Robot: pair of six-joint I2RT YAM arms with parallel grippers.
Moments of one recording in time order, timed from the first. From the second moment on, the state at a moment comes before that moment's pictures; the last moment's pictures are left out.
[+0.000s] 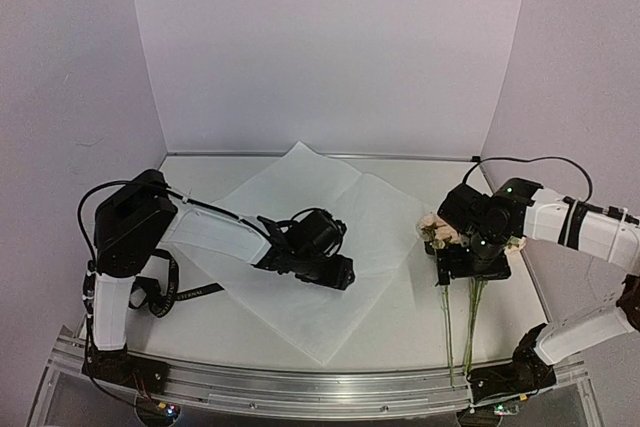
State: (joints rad) left arm -1.06 2.08 1.32 -0.12 0.02 -0.65; right arm 0.70 1.30 1.00 -1.16 0.23 0.70
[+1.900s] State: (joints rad) left arm -1.14 1.94 1.14 -0.22 -0.03 -0.54; right arm 0.50 1.43 0.65 -0.75 0.02 0.68
